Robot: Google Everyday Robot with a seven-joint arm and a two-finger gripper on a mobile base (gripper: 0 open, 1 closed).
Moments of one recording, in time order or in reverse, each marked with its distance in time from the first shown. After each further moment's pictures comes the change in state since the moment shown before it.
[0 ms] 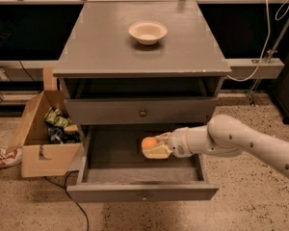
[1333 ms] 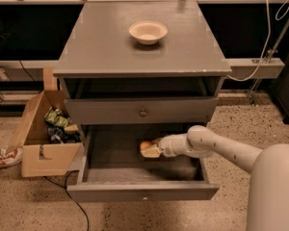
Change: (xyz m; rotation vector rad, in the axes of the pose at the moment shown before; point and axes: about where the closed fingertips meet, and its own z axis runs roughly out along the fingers) arm 0.096 -0.136 0.119 0.067 0.023 0.058
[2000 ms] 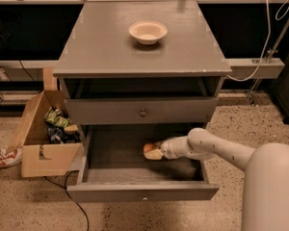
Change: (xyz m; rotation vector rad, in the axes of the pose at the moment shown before) arm 0.025 -0.018 0.010 0.032 0.038 0.027
